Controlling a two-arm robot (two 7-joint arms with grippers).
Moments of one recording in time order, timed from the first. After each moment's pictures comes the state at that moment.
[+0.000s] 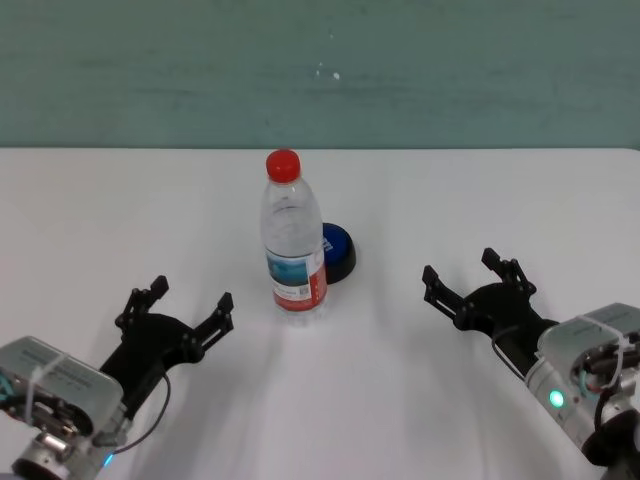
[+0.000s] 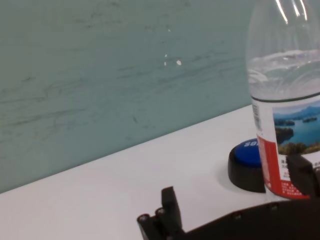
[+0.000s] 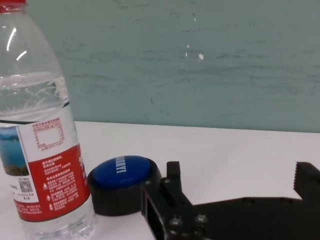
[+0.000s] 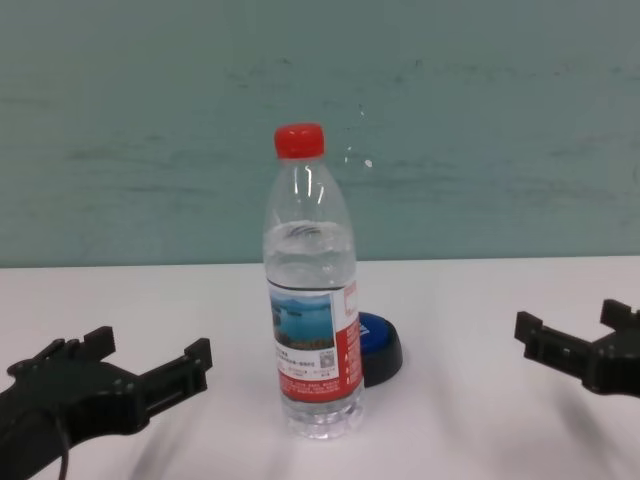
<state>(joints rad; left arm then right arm) 0.18 0.30 0.14 -1.70 -0.04 -0.09 -0.22 -0.08 0.24 -0.16 -1.65 0.27 -0.03 0.23</state>
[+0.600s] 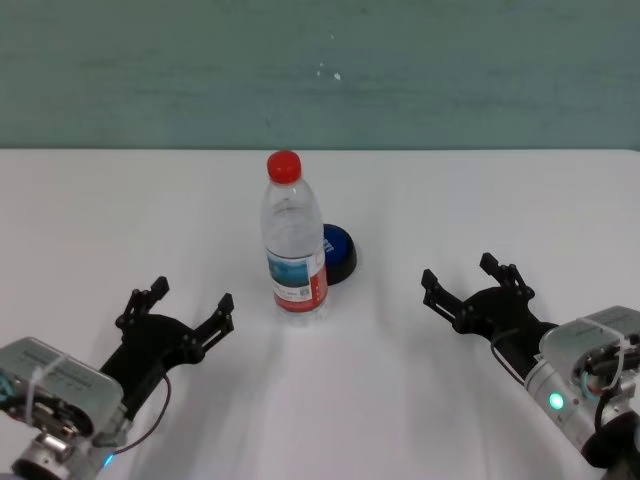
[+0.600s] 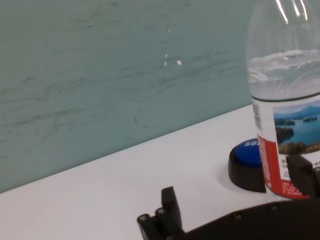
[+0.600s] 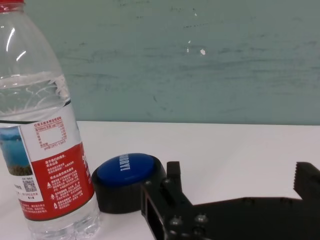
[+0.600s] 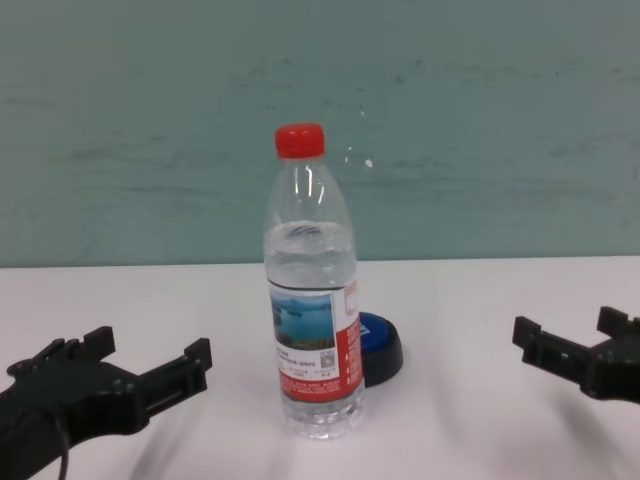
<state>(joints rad) 0.18 0.30 0.14 -1.70 -0.04 -0.09 -0.22 -0.07 0.24 -0.16 -1.63 0.30 -0.03 0.24</state>
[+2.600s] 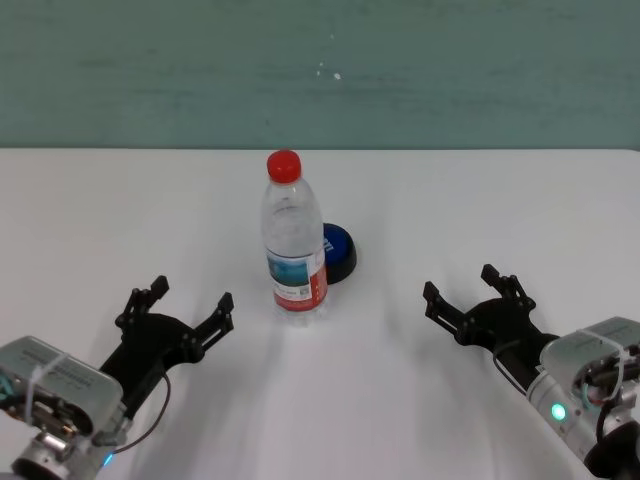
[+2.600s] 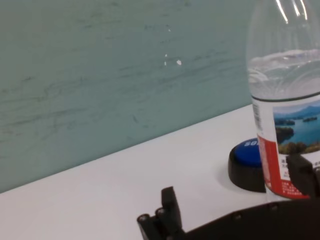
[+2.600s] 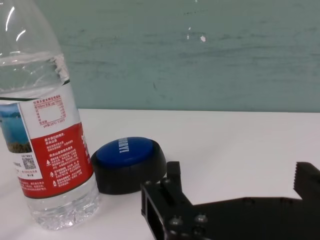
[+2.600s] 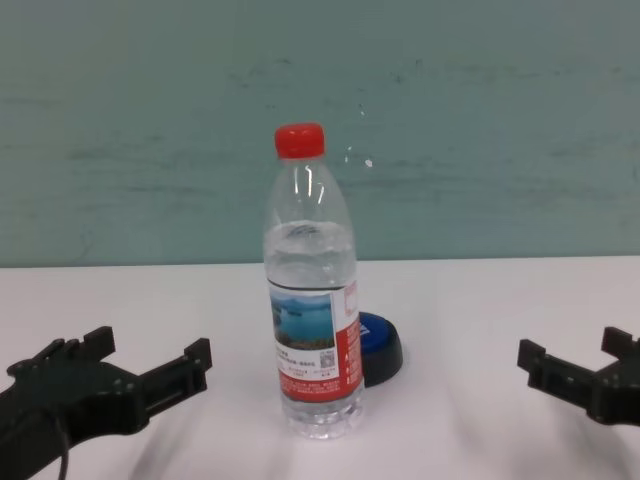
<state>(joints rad) 0.18 0.30 0.14 -1.70 -0.04 -0.09 -0.22 -0.08 0.25 -0.17 -1.62 0.31 -0.04 0.24</state>
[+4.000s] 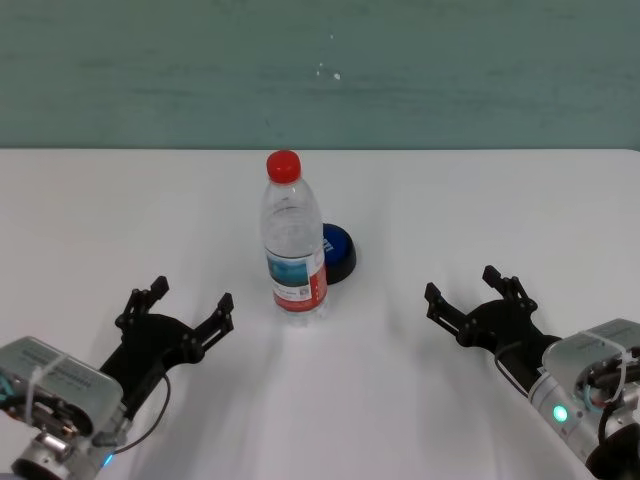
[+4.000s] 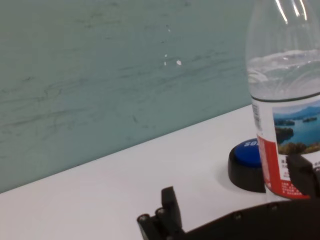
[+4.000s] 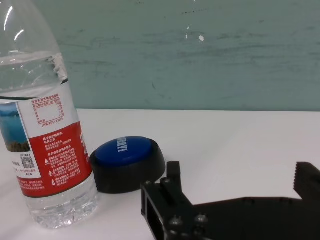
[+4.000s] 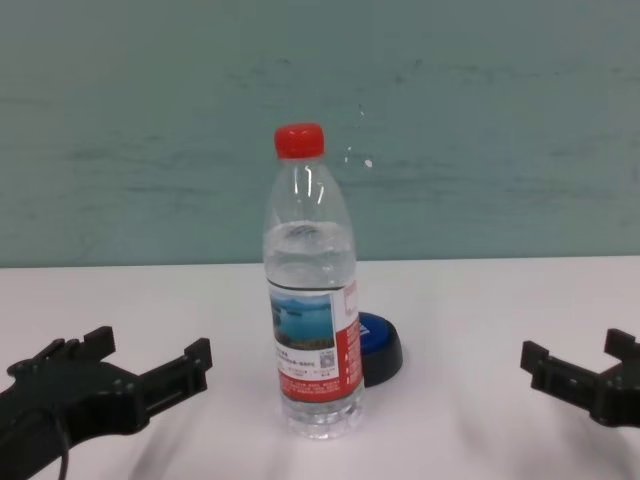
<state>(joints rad) 0.18 0.30 0.14 -1.70 -0.04 -0.09 -0.22 -0.09 0.25 -0.17 -1.61 0.31 -0.05 0.25</state>
